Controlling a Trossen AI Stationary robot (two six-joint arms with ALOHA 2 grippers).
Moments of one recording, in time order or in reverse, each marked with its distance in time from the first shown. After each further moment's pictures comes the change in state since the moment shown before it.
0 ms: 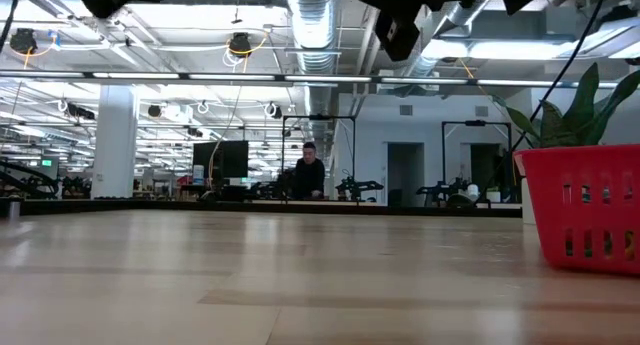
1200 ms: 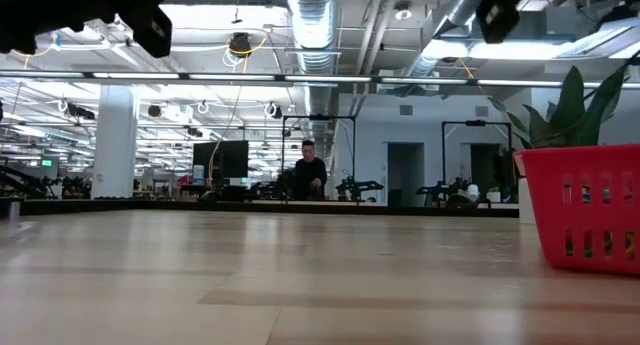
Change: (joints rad) left arm 0.474 -0.413 -0.761 1.360 0.719 0.519; right arm 0.125 -0.585 -0.307 -0.113 0.334 -0.069
